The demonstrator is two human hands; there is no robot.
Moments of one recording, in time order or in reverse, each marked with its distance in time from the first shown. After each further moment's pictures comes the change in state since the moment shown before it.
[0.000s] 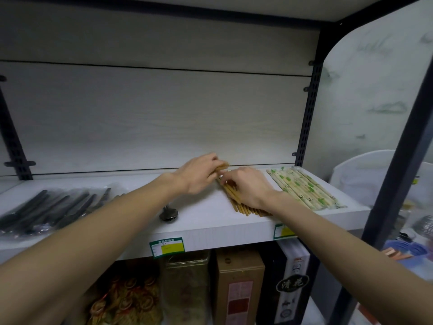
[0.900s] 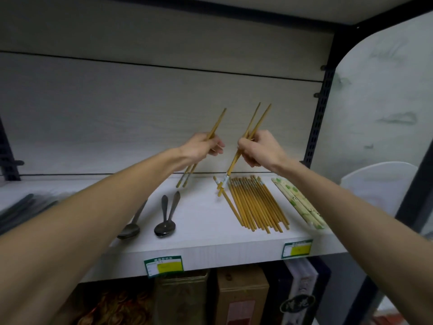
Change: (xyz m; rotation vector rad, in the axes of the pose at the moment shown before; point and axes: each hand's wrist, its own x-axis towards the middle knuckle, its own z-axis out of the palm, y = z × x) left_hand 0.041 -0.016 -0.040 -0.843 0.137 -0.412; right_hand 0.057 0.028 -0.062 0.862 0.139 0.277
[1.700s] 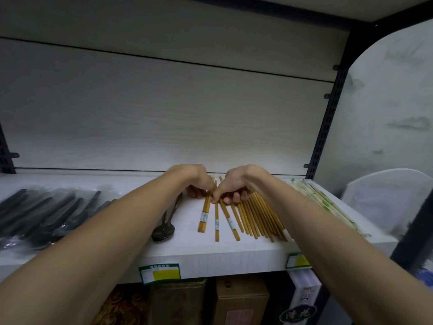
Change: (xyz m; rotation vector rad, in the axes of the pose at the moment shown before) left_hand 0.012 -0.037 0.021 0.658 -0.357 -0.480; right_hand 0.037 0.021 0.076 -0.541 -0.857 0.717
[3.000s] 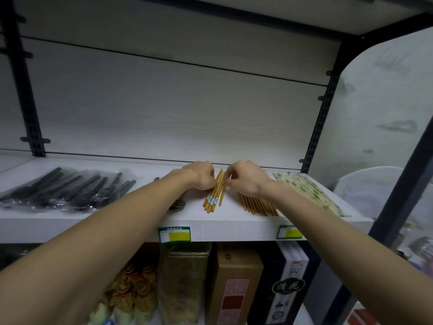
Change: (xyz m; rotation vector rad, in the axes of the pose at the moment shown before) left_hand -0.055 -0.017 0.034 0.082 0.281 0.156; right_hand -0.056 0.030 0.058 -0.205 0.792 -0.381
